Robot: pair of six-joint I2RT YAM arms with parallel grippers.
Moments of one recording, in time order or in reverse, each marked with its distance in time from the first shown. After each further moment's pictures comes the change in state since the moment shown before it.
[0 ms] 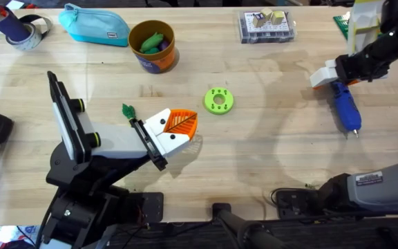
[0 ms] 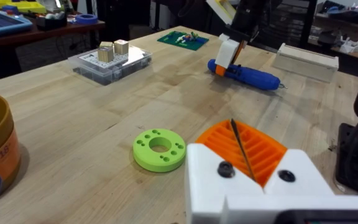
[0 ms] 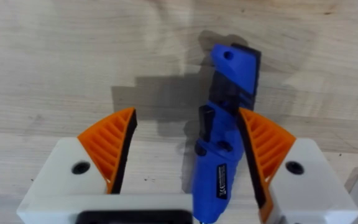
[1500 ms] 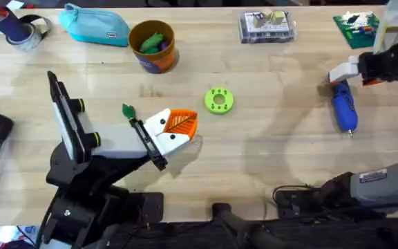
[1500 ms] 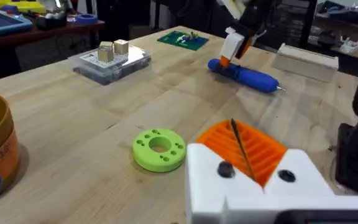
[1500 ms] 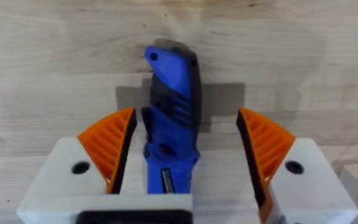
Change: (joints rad) left arm 0.000 0.000 0.000 0.000 0.000 -0.001; right arm -0.167 0.051 0.056 0.042 -0.056 -0.018
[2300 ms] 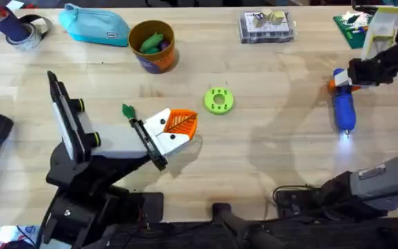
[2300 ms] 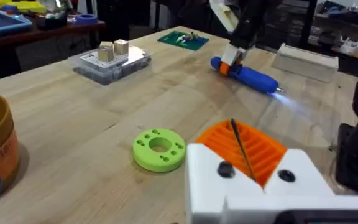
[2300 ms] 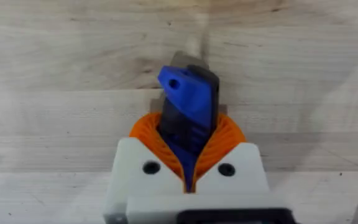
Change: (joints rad) left arm 0.000 0.000 0.000 0.000 0.000 0.000; right arm -0.001 0.107 0.002 0.038 -0.039 0.007
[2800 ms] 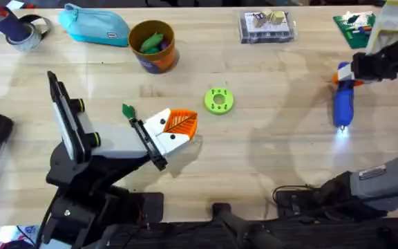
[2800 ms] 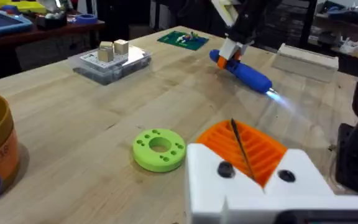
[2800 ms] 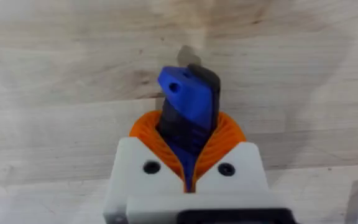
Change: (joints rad) left arm 0.000 0.000 0.000 0.000 0.000 0.000; right arm 0.001 -0.019 0.028 0.008 -0.003 0.061
